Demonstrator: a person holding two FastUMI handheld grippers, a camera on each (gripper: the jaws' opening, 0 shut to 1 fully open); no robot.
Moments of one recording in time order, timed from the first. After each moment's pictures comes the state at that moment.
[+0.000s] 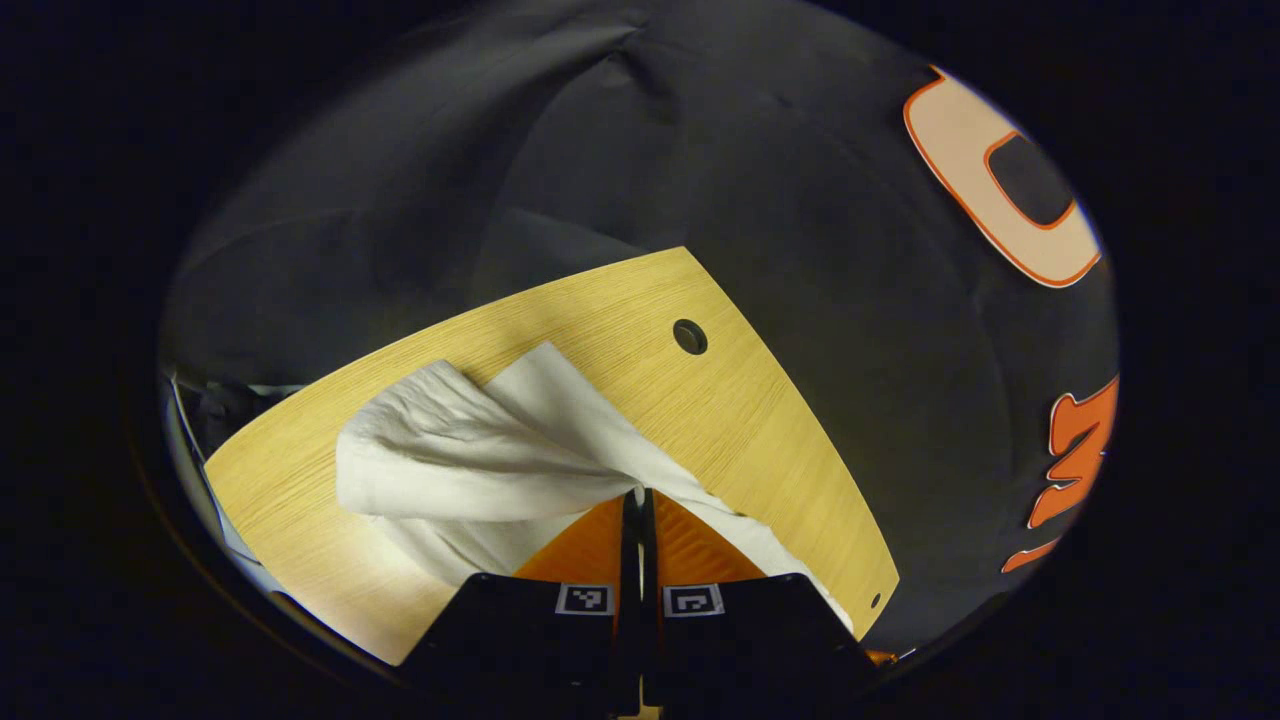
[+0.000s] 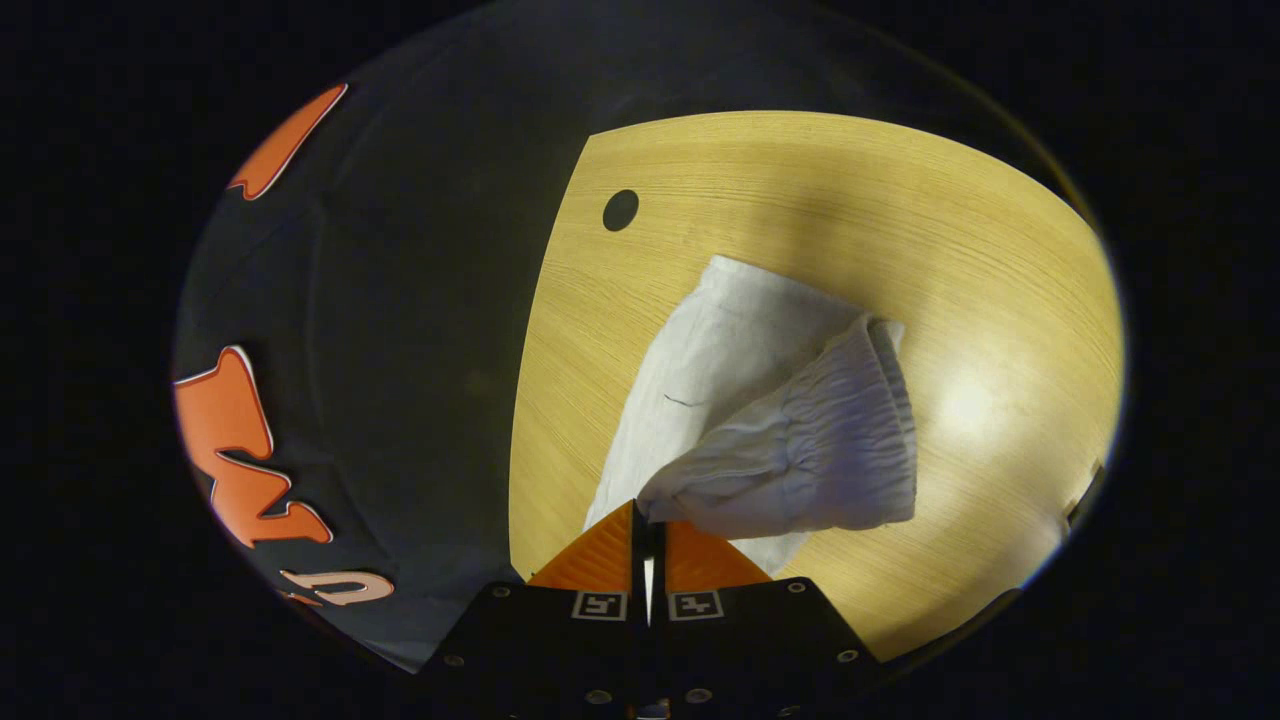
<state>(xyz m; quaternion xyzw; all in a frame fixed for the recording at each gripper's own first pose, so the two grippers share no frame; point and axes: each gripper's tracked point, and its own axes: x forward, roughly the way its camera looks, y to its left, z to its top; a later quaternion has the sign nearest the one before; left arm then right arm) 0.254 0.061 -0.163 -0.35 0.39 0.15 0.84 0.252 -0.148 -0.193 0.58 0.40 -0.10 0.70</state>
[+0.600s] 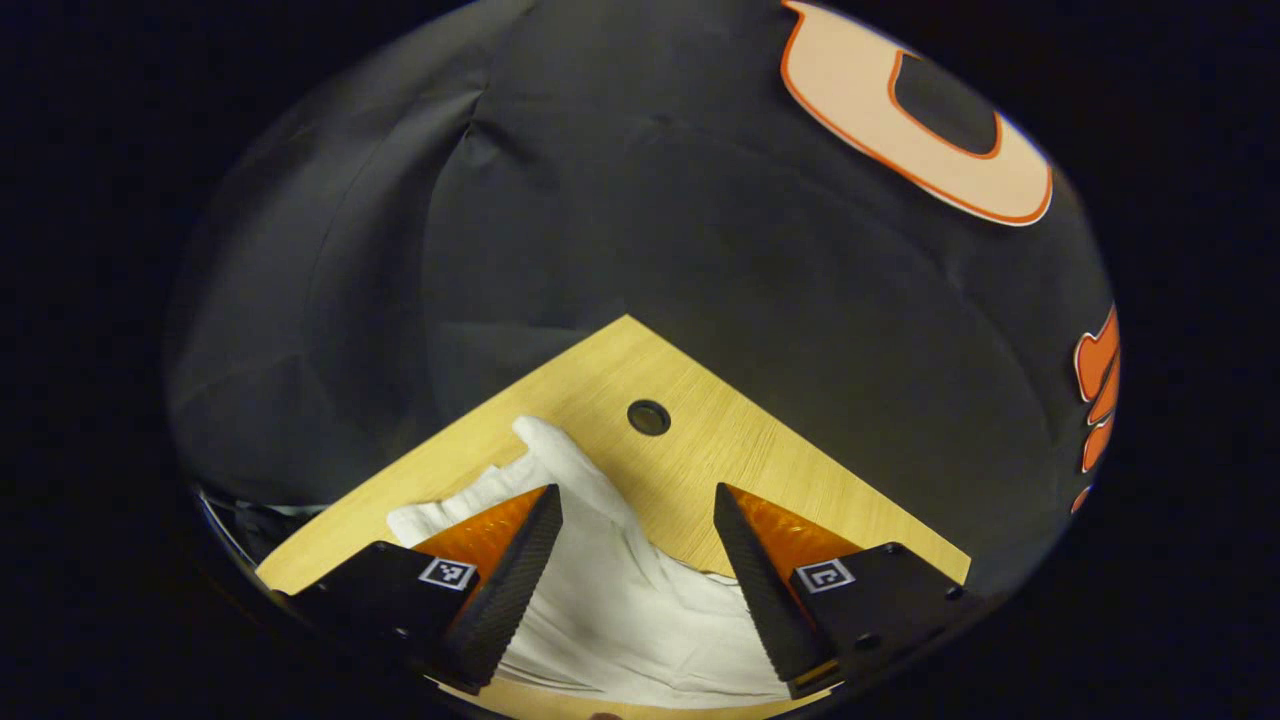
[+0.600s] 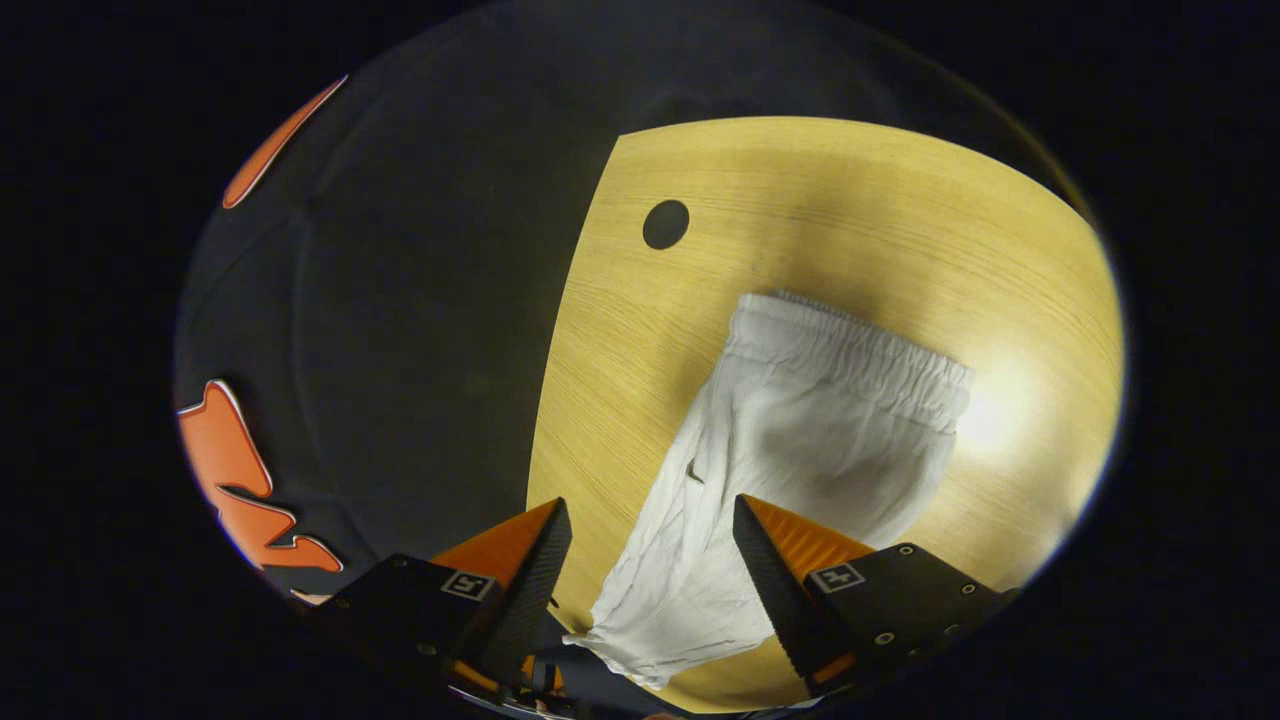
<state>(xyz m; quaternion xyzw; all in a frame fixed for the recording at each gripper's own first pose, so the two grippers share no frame) 0.328 0.073 -0.112 -0.20 0.31 0.15 0.92 0.296 -0.164 -0.185 0.57 0.38 -0.09 0.72</state>
